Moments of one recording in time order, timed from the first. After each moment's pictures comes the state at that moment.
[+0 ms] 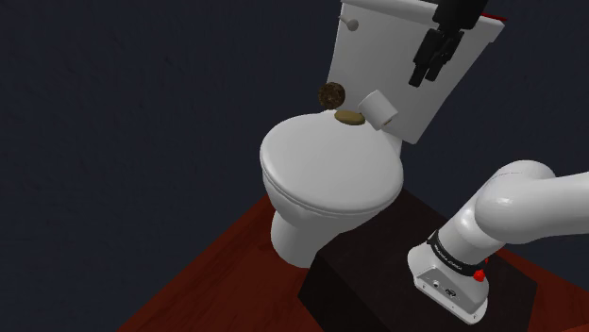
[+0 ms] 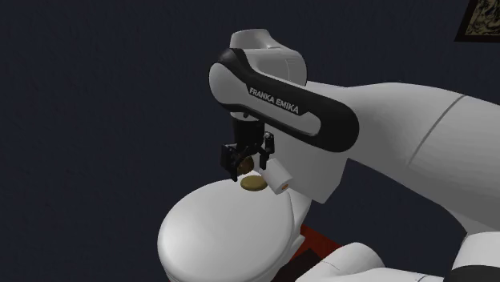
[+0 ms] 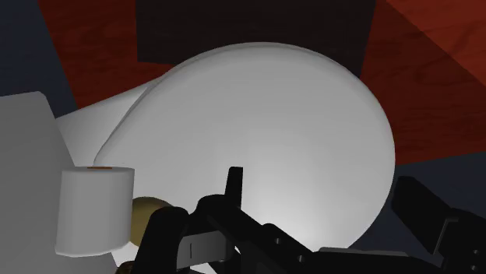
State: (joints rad) arm -0.02 -0.81 0.06 -2.26 0.07 1.42 0.00
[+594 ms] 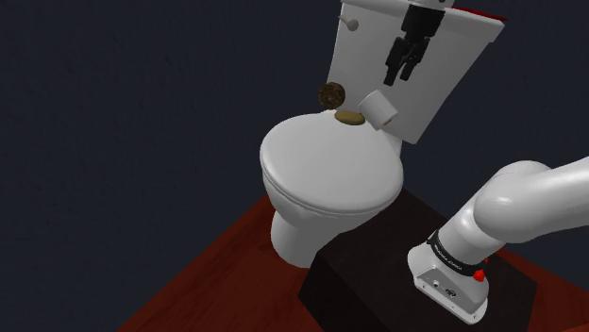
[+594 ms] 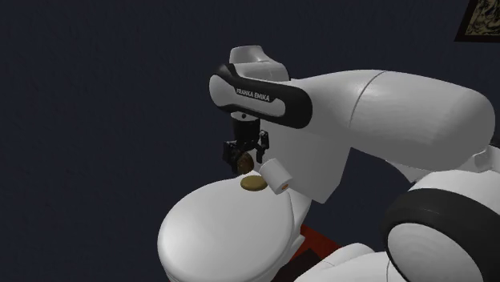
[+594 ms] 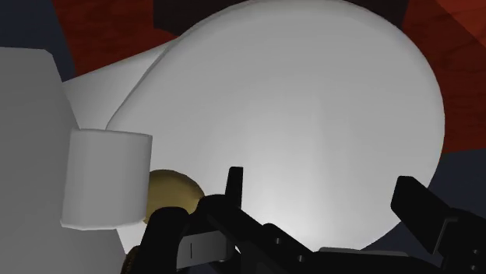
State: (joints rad) arm -0.04 -0.60 0.00 -2.22 0.02 1.58 -0.09
